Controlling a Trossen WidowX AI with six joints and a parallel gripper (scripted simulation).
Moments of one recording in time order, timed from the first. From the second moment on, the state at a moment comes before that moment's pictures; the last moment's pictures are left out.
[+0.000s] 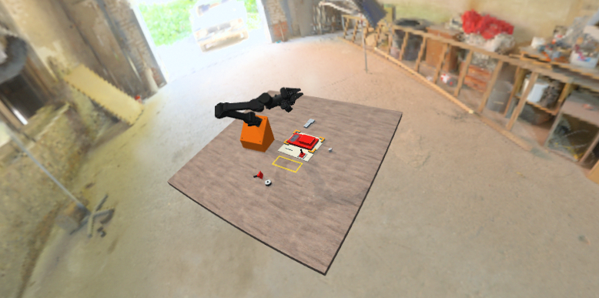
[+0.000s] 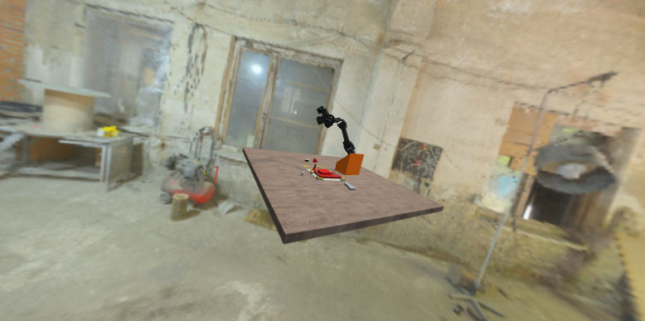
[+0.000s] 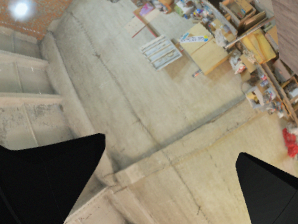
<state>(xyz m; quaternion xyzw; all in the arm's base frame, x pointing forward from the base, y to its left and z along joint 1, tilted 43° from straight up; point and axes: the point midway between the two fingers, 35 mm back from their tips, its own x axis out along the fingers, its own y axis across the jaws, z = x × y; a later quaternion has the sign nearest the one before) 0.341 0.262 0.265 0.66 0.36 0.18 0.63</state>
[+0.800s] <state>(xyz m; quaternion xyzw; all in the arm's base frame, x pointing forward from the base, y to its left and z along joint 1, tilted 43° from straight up) 0.356 0.169 0.003 0.09 0.52 -0.17 0.84</state>
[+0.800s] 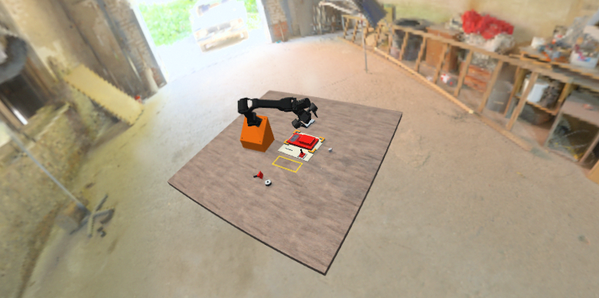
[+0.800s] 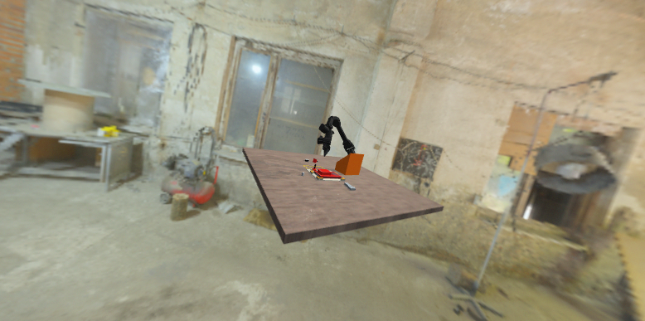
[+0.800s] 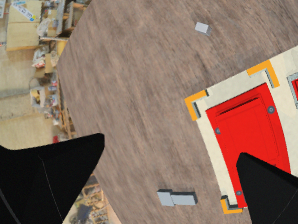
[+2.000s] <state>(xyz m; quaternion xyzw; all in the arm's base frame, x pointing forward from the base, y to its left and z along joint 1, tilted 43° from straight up) 0.334 0.098 -0.060 -0.29 0.60 -0.20 0.72</state>
